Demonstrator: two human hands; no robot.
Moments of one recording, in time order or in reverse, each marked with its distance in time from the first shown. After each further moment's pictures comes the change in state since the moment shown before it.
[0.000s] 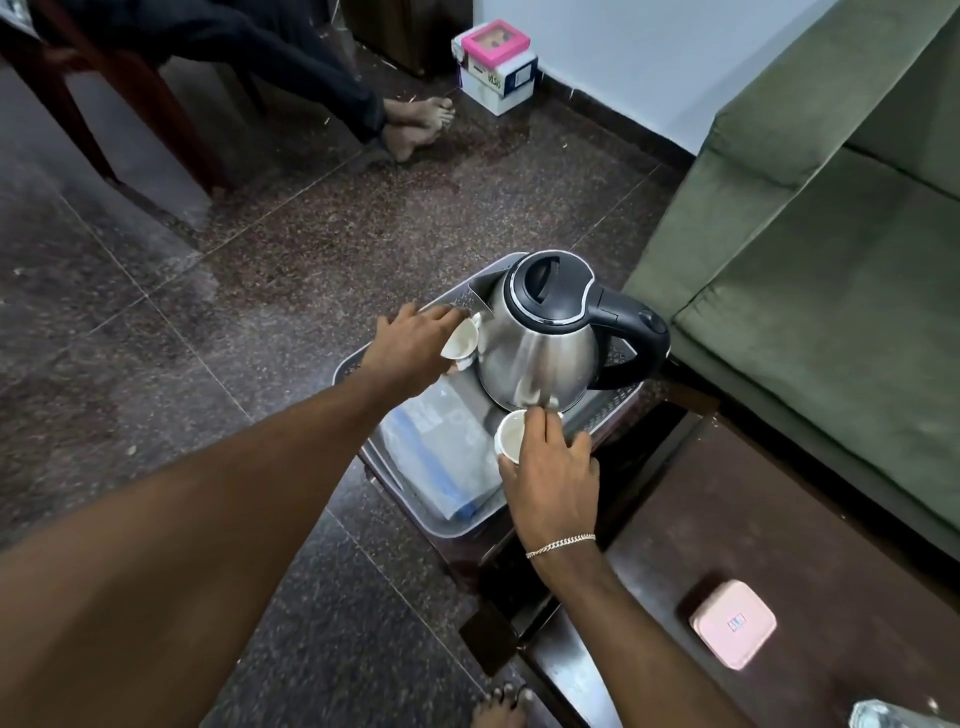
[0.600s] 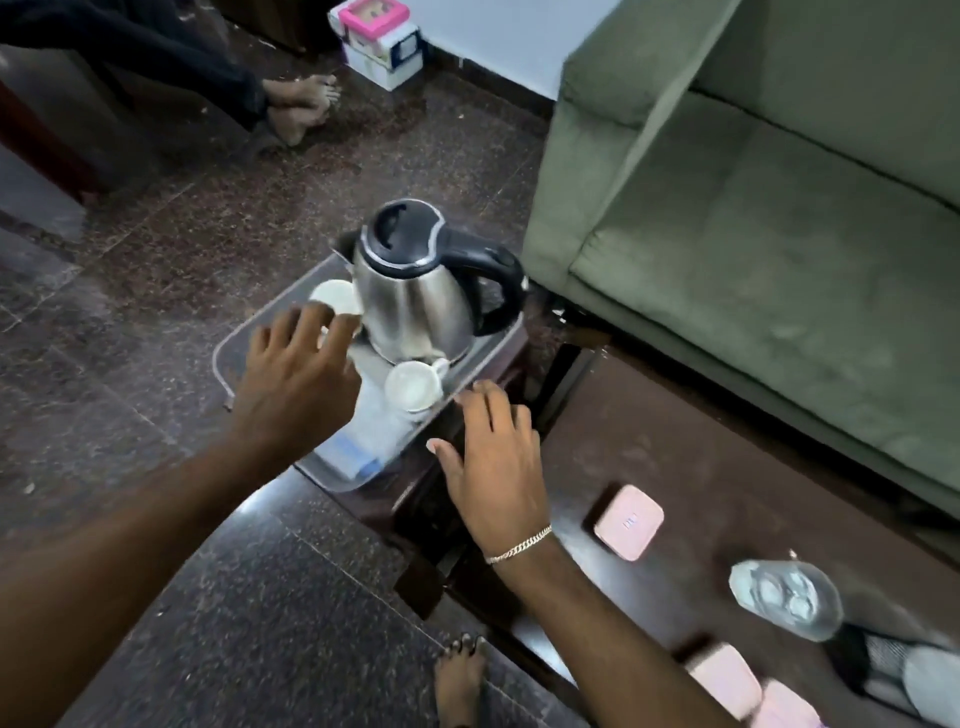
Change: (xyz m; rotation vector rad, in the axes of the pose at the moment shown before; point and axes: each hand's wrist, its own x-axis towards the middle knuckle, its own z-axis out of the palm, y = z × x) left_hand -0.098 0.058 -0.011 0.138 0.465 0.139; right_hand -0.061 0.057 -0.041 0.240 0.081 -0.073
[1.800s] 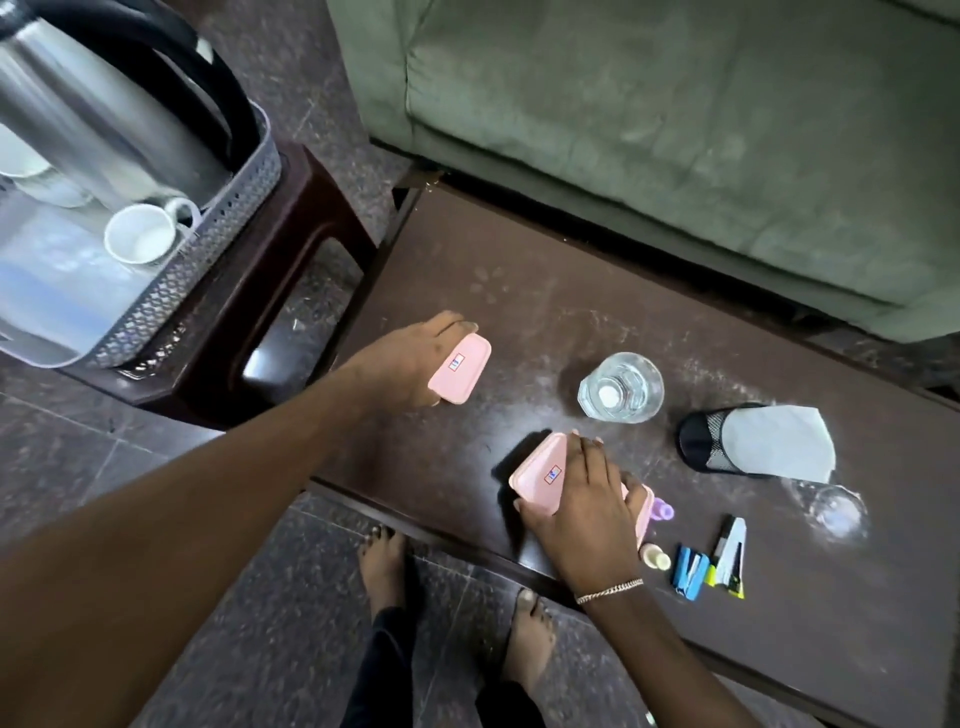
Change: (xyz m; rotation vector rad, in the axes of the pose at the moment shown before) left_hand -0.055 0.325 0.101 -0.427 -0.724 0.535; right_hand -0.270 0.278 -0.003 -0.176 -0.253 0.538
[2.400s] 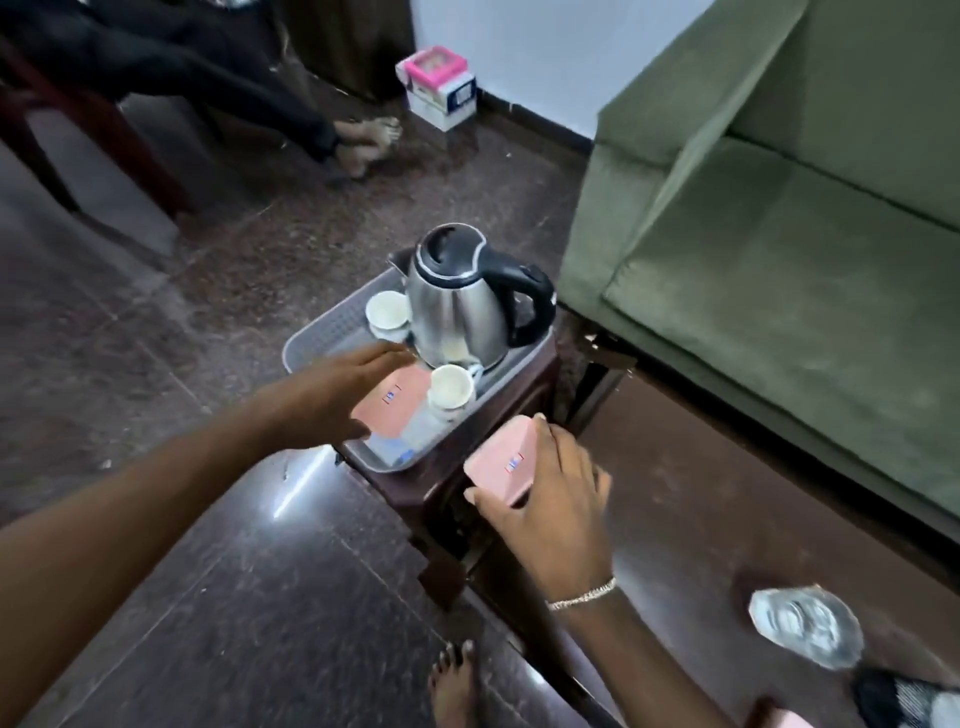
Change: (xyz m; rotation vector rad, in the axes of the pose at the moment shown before) left_hand -0.257 -0.202 -0.190 0.048 0.219 -0.289; right_hand 0.035 -0.311 -0.120 0.250 0.231 -0.452
